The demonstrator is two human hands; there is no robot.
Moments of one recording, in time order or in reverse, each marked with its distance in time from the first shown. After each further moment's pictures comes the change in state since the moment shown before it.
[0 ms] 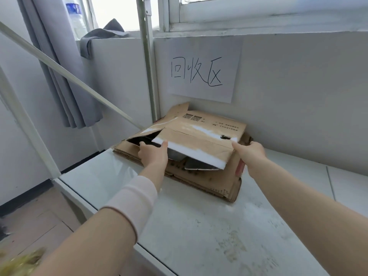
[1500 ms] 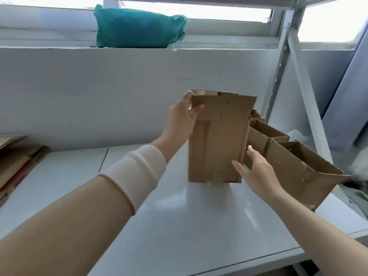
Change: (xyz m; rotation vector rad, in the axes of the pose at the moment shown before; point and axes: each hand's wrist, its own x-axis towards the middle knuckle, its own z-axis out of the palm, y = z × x) left_hand -0.548 0.108 0.274 -0.070 -0.942 1.105; right_hand -0.221 0.203 -0.547 -0.500 0.622 -0.045
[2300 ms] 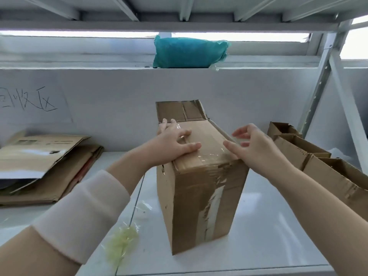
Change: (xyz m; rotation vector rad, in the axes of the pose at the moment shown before) left_hand -0.075 0.008 -0.160 0.414 -0.460 -0.299; right_hand -0.049 -0.169 -0.021 0.091 -0.135 -0.216
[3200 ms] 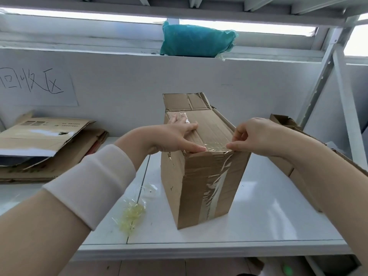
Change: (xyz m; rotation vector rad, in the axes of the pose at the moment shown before) left_hand -0.031 -0.006 -0.013 0.027 -0.269 0.036; right_hand -0.022 -0.045 -0.021 -0.519 -0.339 -0.153
